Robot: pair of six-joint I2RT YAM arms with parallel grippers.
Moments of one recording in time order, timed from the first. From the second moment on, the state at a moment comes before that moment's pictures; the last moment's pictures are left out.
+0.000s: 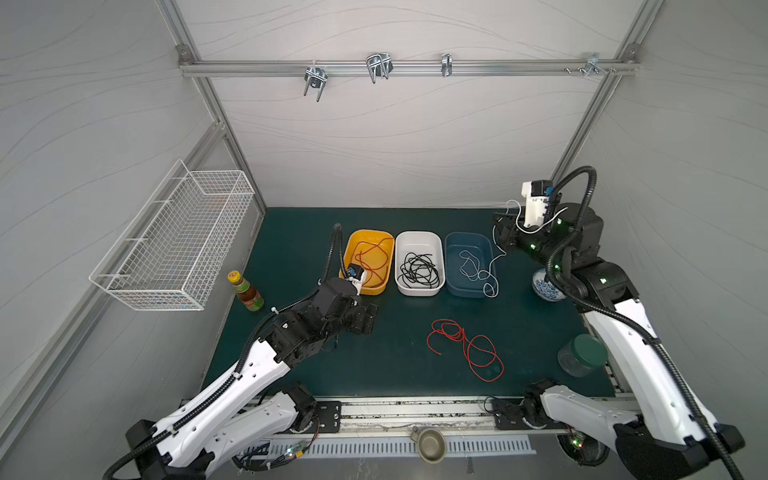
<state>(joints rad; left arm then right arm) -0.73 0.85 0.86 -0.79 -0.18 -0.30 0.35 1.09 1.36 -0.54 -0.17 0.31</state>
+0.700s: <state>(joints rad) -0.73 0.73 0.81 -0.77 -0.39 -0.31 0.25 1.42 1.37 -0.33 -0.24 0.33</state>
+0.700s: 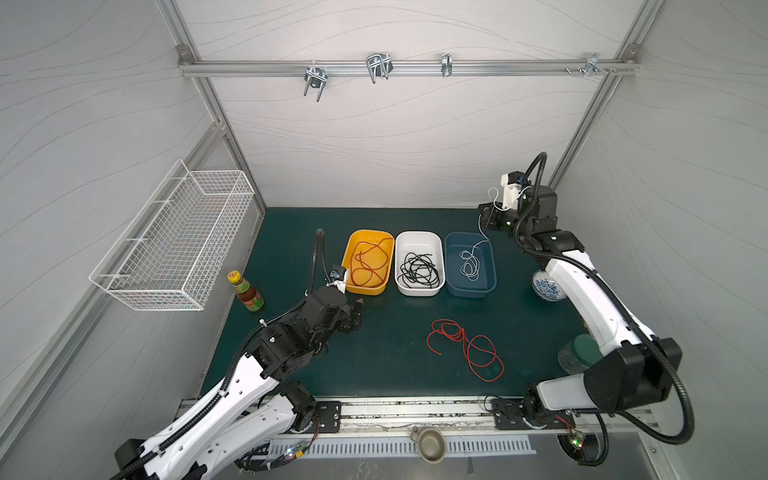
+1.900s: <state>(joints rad) -0.73 0.74 0.81 -0.77 -0.38 -0.31 0.28 1.61 1.08 -0.30 -0.20 0.45</state>
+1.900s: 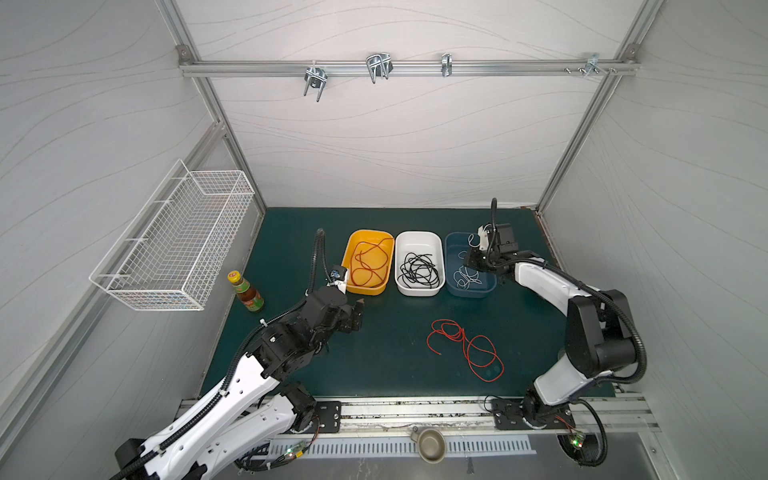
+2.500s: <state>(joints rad) -0.73 0.74 0.81 -0.77 -0.37 -0.31 0.30 1.64 1.20 -0.39 -0.16 0.41</state>
